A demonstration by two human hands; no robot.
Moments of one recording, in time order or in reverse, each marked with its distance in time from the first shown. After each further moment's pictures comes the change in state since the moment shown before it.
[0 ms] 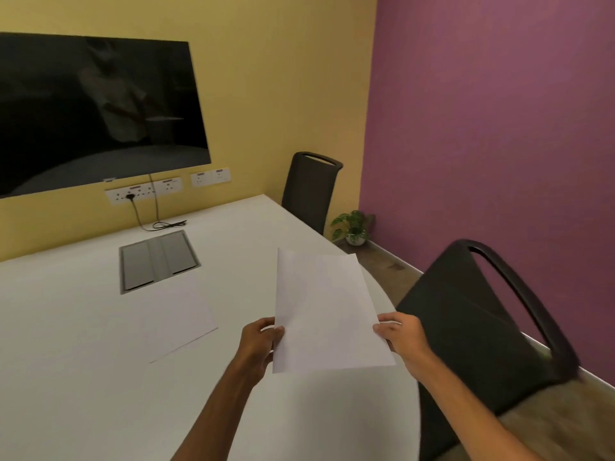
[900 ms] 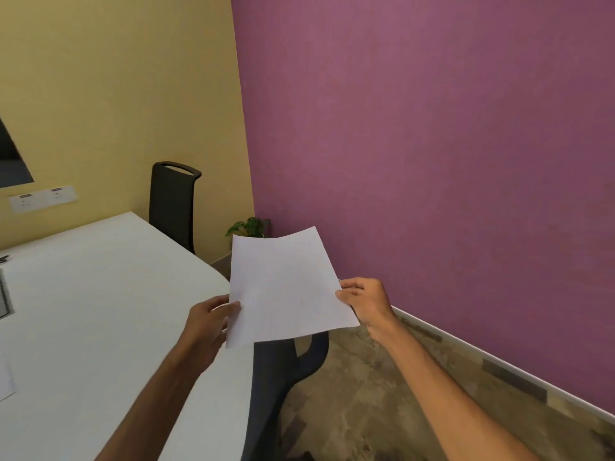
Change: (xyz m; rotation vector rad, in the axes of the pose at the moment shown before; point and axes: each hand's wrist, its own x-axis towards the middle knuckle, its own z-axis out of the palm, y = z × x) left_hand -0.052 0.009 0.329 0.095 -0.193 0.136; right_hand 0.018 -0.021 -0.334 -0.045 0.230 -0.136
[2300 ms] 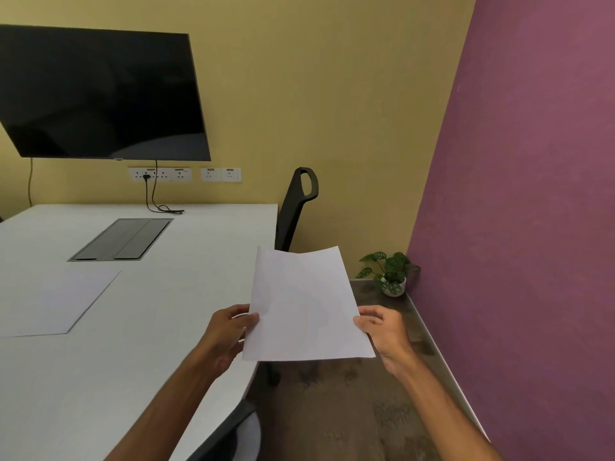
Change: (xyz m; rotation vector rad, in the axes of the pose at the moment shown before) left_hand 0.372 0.070 0.133 -0.209 0.684 -0.064; right_hand 0.556 -0.012 0.124 0.052 -0.738 0.010
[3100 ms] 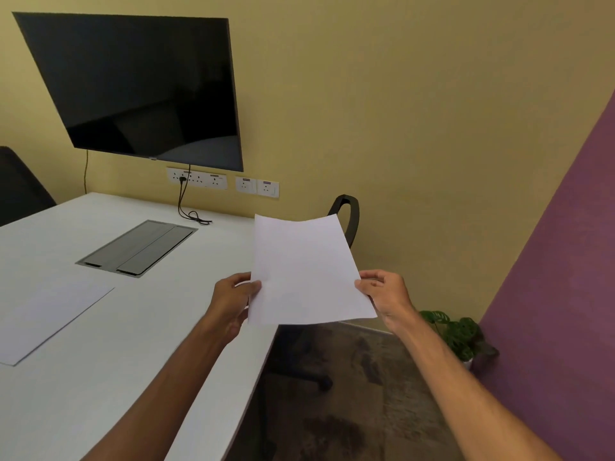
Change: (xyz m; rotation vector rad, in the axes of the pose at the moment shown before) left_hand 0.318 0.127 0.096 -0.213 0.355 0.128; right_hand 0.420 -0.111 0.067 -0.043 -0.282 -0.084
